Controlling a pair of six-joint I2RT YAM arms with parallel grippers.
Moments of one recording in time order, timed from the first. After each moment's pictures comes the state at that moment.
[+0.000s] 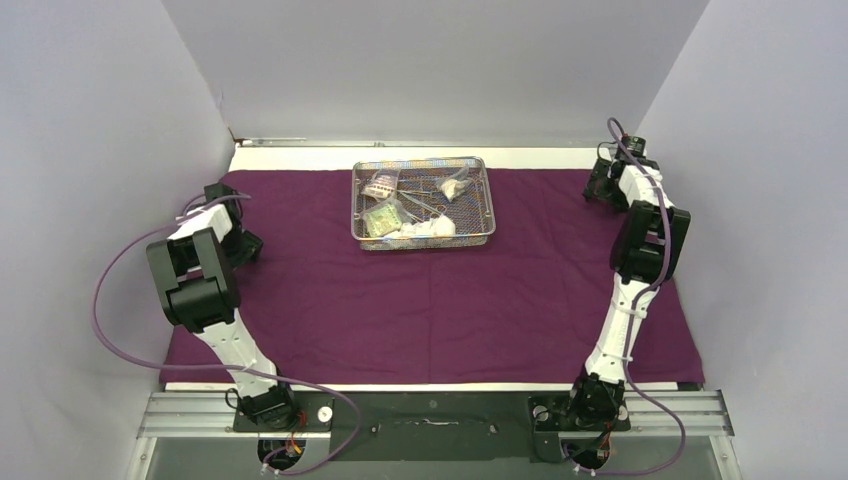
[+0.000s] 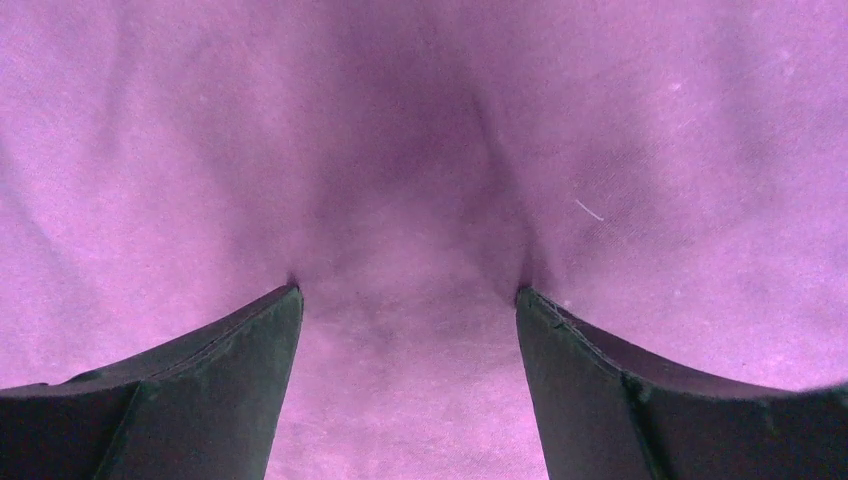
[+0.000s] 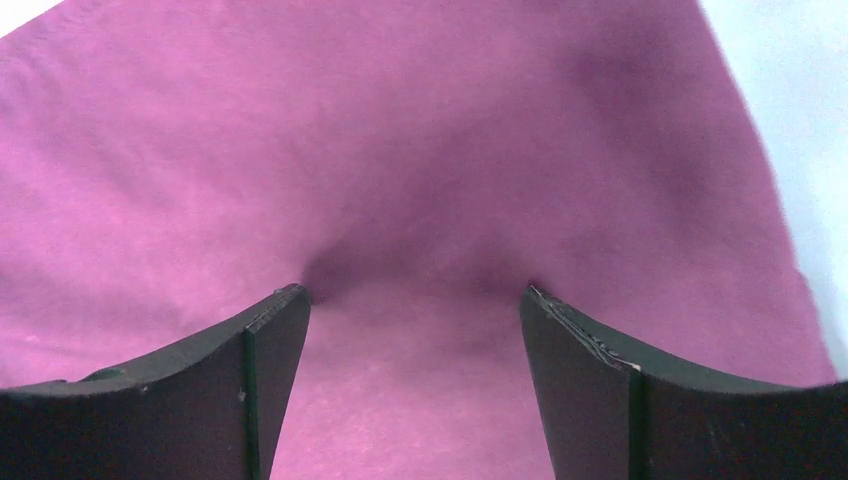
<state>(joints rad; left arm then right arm) 0.33 1.90 1.27 -0.72 -0.35 -0.75 -0.27 2.35 1.94 -0.60 0.04 0.17</state>
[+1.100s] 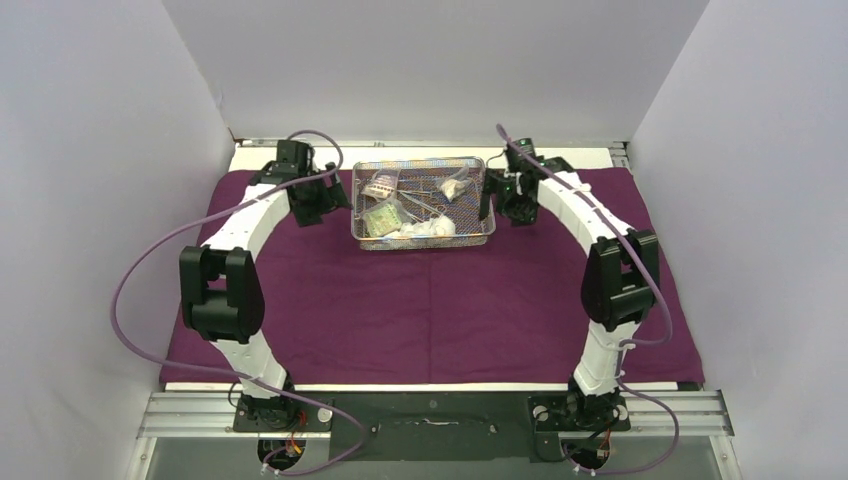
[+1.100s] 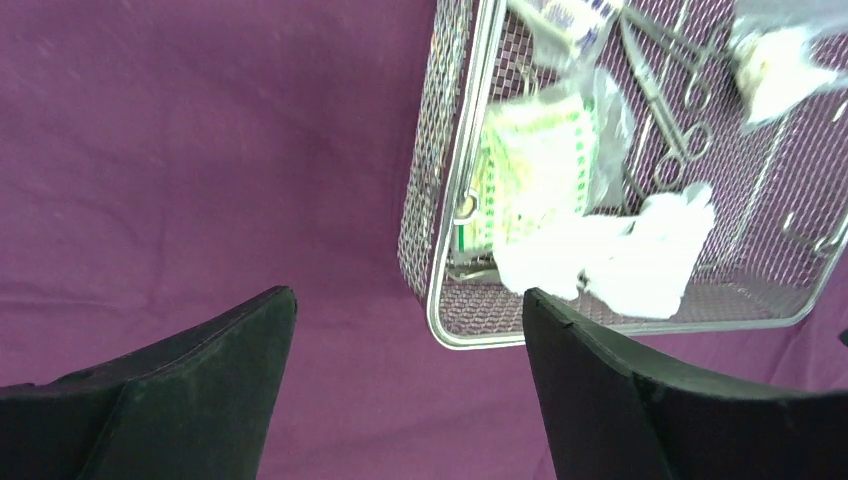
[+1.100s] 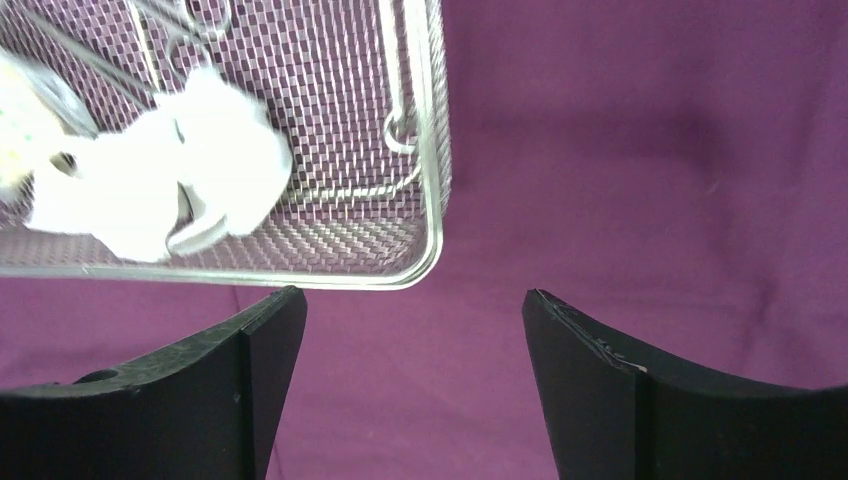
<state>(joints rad) -0.09 1.77 1.45 -0.60 0.13 -0.50 0.27 1.88 1.63 -0.80 -0.06 0.38</state>
